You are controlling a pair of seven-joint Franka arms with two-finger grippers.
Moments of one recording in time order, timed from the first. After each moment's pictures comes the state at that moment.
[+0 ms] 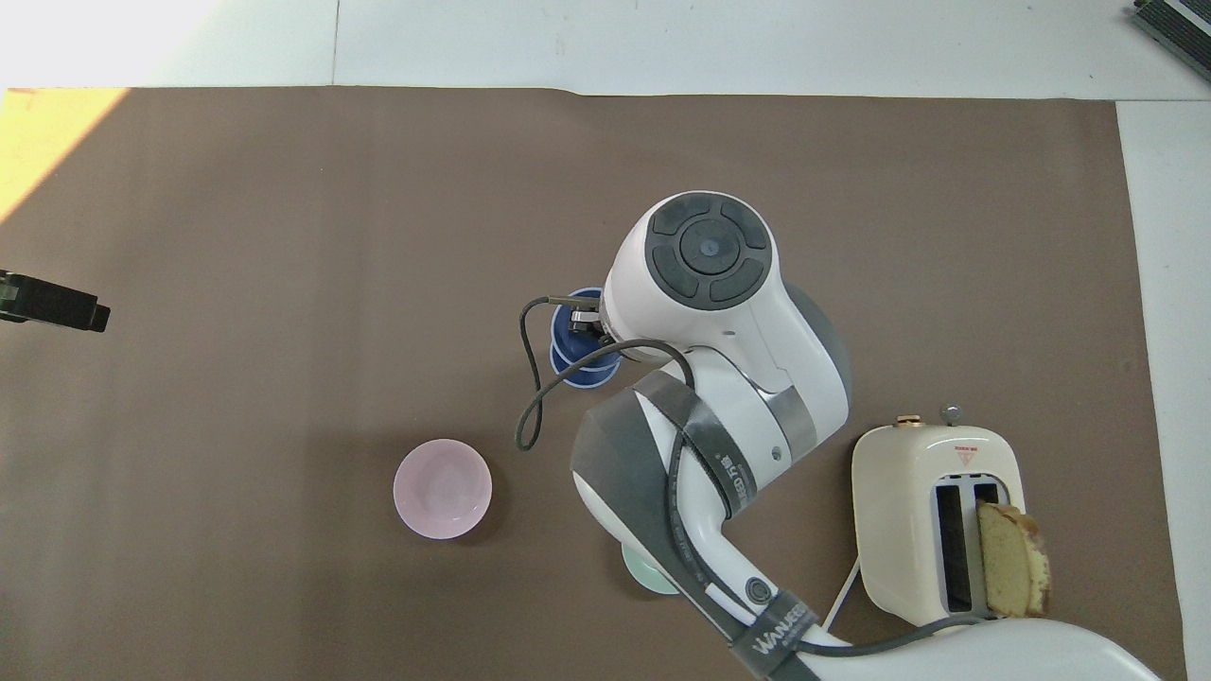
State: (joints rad) left arm -0.05 0.01 0.07 -1.57 -0.02 1.57 0.26; right arm 0.35 0.34 0.24 -1.55 -0.03 1.94 0.76
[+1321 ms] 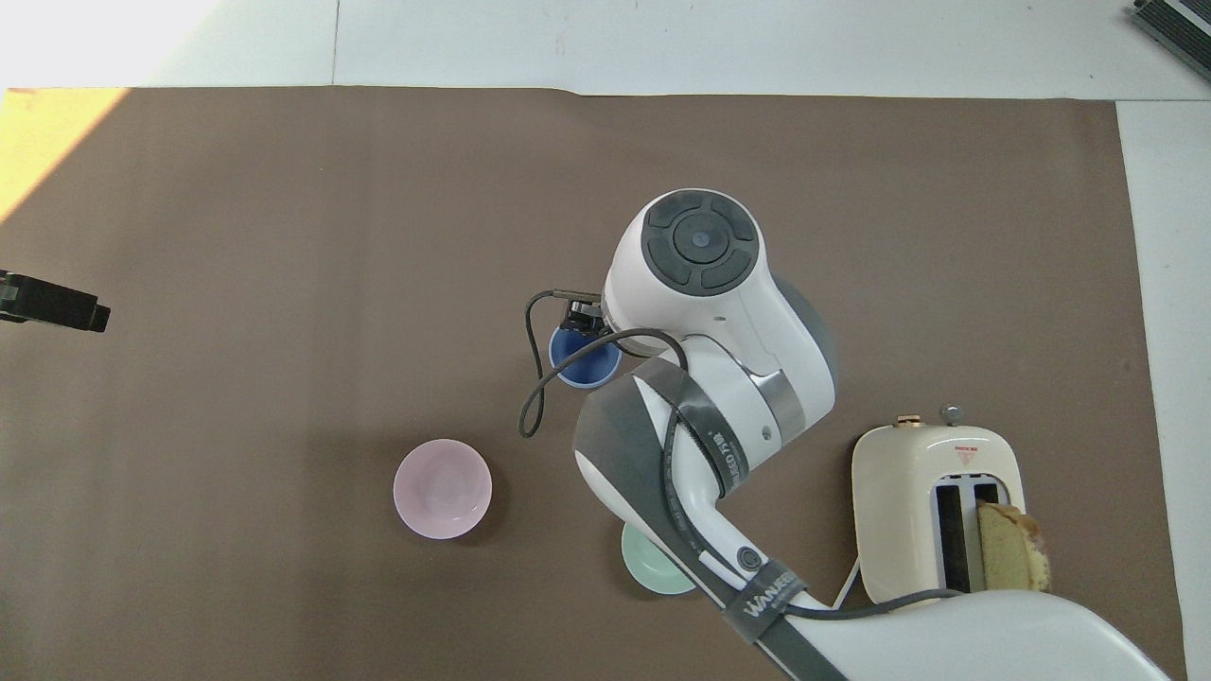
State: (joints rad) left arm -0.05 0.01 0.07 -1.57 -0.02 1.57 0.26; right arm 0.32 0.35 0.24 -1.54 -0.03 1.91 0.80
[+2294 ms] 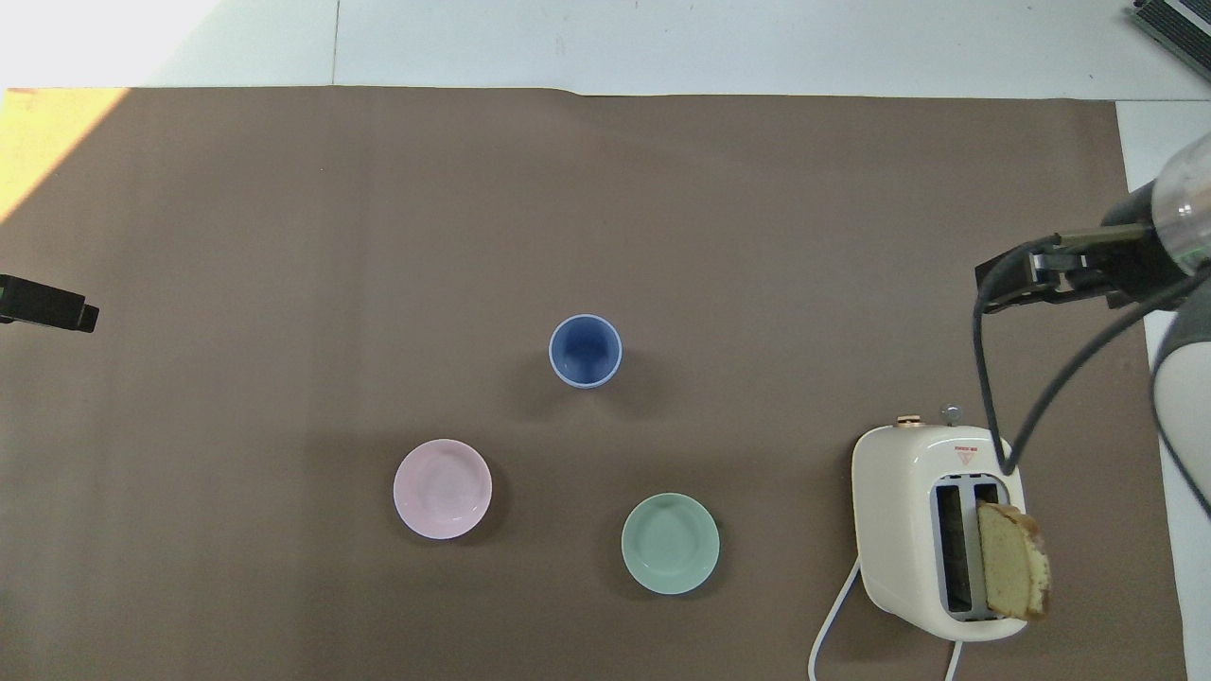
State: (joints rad) left arm -0.05 0.00 0.08 -1.57 -0.02 1.57 0.26; right arm -0.03 0.10 0.17 -1.32 -0.10 1.38 0.09
